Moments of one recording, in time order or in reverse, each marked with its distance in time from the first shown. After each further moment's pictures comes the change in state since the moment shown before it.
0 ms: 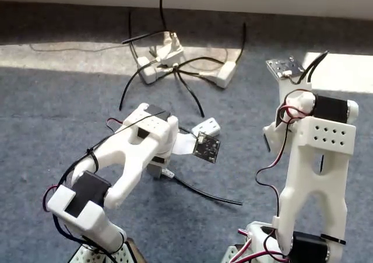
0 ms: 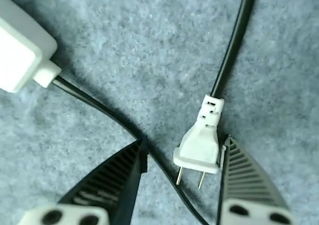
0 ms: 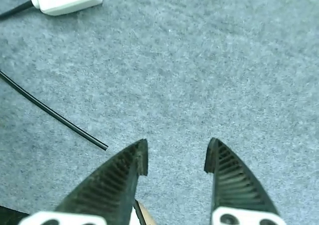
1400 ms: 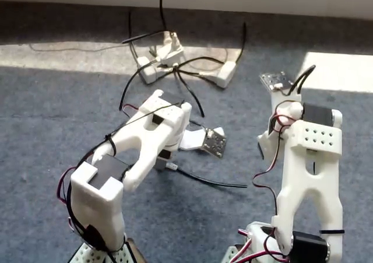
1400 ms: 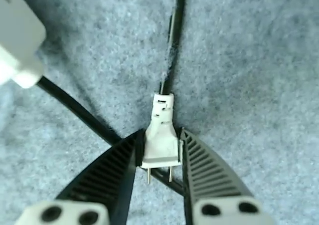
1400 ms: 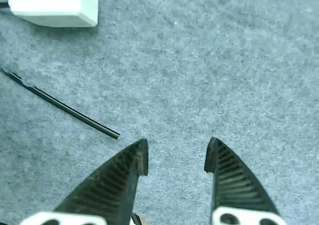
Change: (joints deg) left arm 1.1 15.5 -17.2 15.4 -0.1; right arm -0.1 0.0 14.2 -11.5 0.0
